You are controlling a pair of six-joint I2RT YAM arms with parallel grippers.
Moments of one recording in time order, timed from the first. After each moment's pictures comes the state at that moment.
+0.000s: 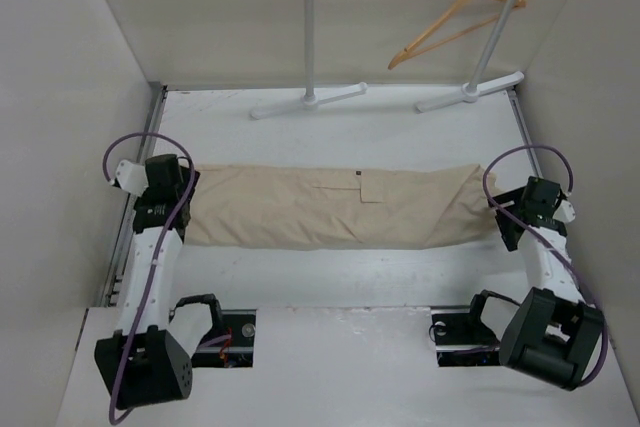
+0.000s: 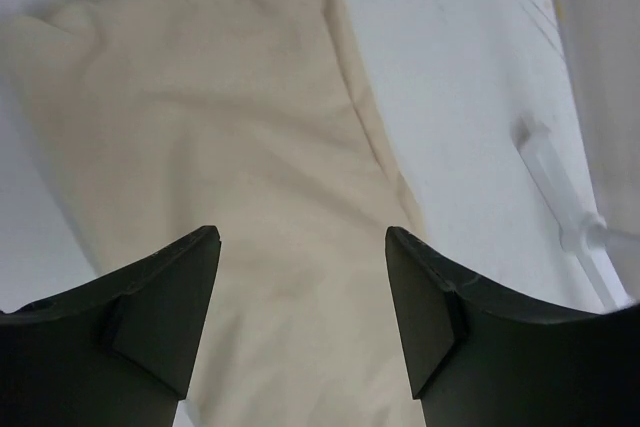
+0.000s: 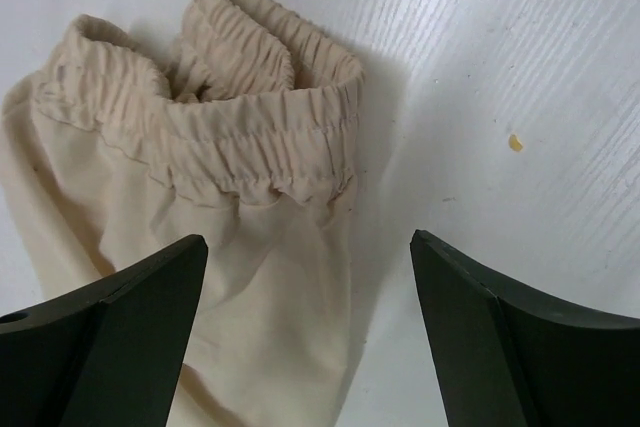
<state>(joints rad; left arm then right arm) 0.16 0.97 0.75 -0.48 -0.35 -0.98 -0.39 1.03 0.57 -0.43 0.12 0.87</state>
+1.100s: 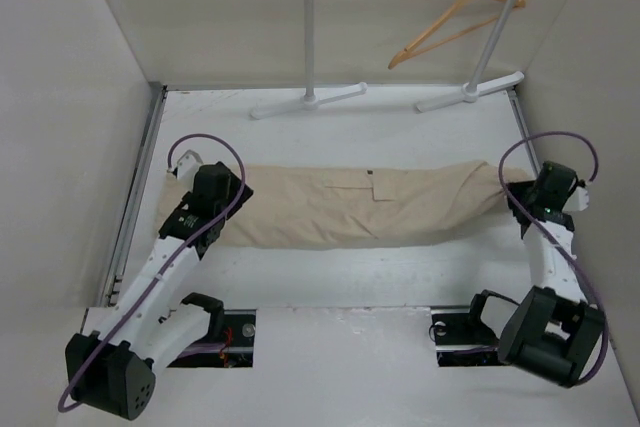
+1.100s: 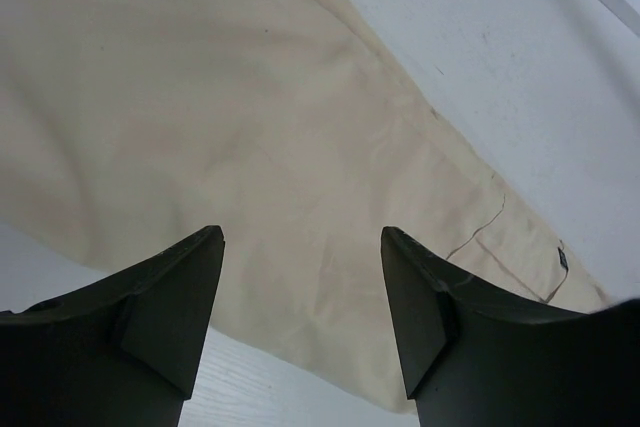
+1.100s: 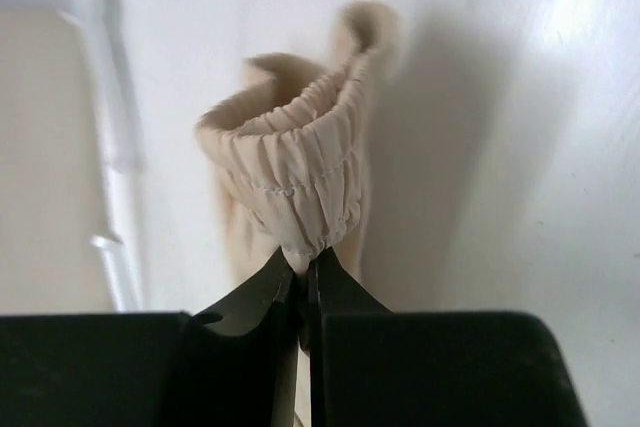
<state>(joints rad) -0.29 0.88 0.68 -0.50 -0.34 -0.92 -0.41 1.09 0.62 -0.23 0.04 1.09</state>
